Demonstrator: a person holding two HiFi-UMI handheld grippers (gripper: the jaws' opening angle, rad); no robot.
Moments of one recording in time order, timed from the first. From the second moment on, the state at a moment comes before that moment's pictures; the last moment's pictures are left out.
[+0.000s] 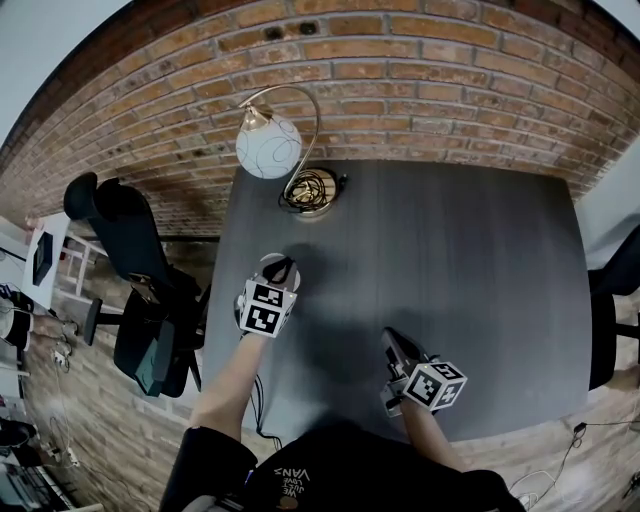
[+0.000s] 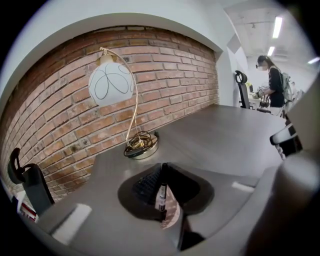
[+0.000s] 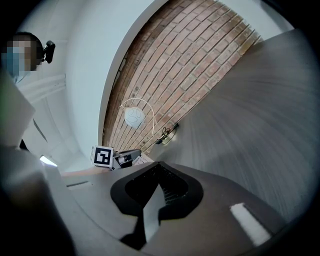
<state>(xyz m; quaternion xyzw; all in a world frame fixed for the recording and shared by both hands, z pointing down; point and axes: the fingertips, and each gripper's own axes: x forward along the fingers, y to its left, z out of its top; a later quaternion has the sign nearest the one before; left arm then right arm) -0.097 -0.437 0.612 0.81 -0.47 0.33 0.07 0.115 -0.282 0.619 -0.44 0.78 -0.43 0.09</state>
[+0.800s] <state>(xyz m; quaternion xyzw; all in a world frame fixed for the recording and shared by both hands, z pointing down) -0.124 -0.430 0.556 0.82 -0.53 0.22 0.07 0.109 -0.266 0.594 -0.45 0.79 -0.41 0.10</state>
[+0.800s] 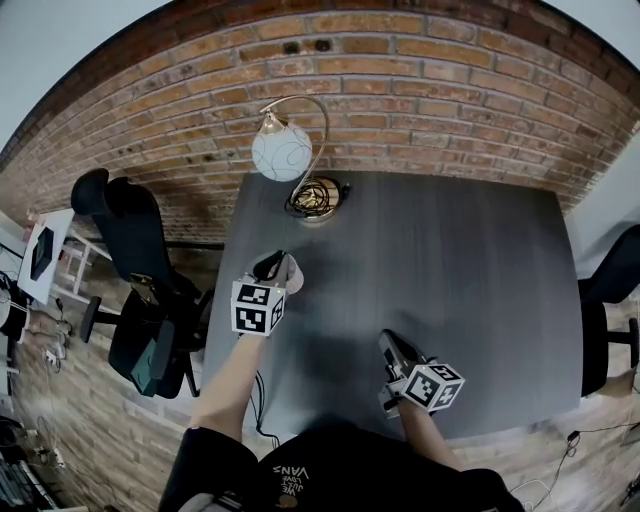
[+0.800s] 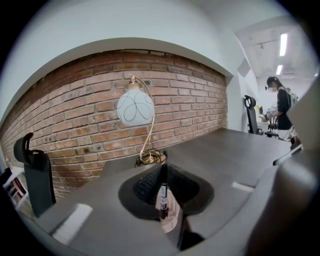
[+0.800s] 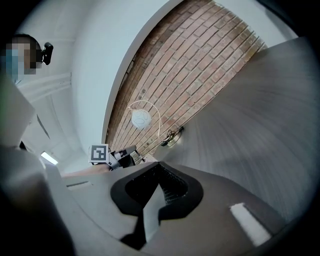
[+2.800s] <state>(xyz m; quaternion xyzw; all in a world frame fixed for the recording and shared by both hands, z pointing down) -0.198 -0.195 0.503 0.82 -0.56 -0.03 0.15 0.038 -0.109 0.563 -0.45 0.81 -0.37 0.07</state>
